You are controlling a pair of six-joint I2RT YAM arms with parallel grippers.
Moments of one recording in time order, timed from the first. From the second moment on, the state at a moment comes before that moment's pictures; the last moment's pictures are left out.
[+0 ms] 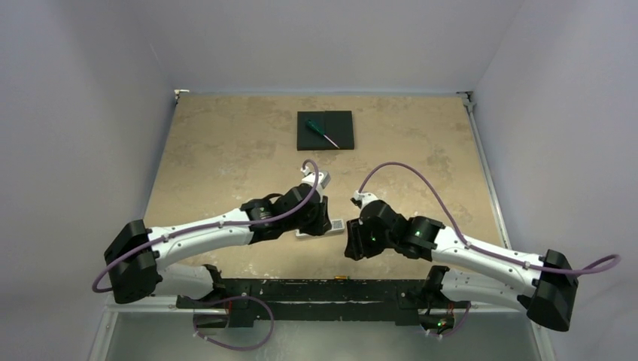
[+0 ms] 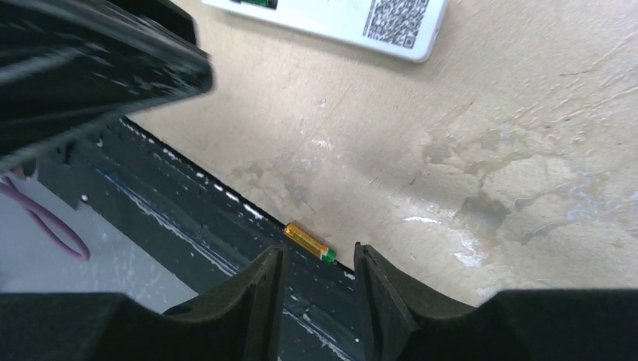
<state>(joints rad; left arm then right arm) -1.05 1.33 0.88 -0.30 -0.10 -0.72 1.01 0.96 0.65 -0.57 0.00 0.70</state>
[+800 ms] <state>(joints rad) -1.05 0.94 0.75 -0.51 -0.27 -0.75 1.32 1.24 0.73 -0.58 0.14 0.60</state>
